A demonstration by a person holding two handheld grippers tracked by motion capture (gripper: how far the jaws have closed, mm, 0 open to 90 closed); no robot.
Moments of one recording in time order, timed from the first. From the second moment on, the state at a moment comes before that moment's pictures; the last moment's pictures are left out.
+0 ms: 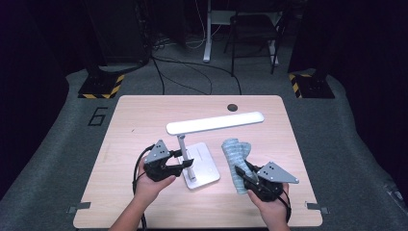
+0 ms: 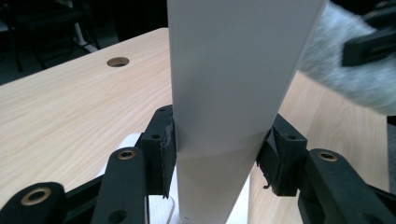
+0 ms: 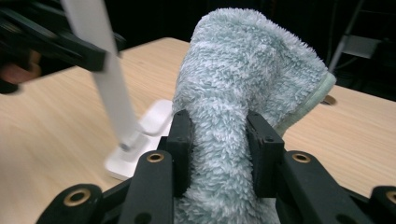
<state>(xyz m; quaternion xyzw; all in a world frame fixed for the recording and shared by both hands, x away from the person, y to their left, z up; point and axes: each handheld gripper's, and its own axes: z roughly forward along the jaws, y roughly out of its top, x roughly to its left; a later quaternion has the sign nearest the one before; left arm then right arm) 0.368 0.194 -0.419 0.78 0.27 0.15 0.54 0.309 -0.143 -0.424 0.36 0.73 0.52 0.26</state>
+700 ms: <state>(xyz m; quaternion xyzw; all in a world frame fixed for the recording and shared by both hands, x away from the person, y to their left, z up) 0.360 0.199 -0.416 0.78 0.26 0.15 0.55 0.339 -0.176 -0.477 0.44 0.72 0.47 0.24</state>
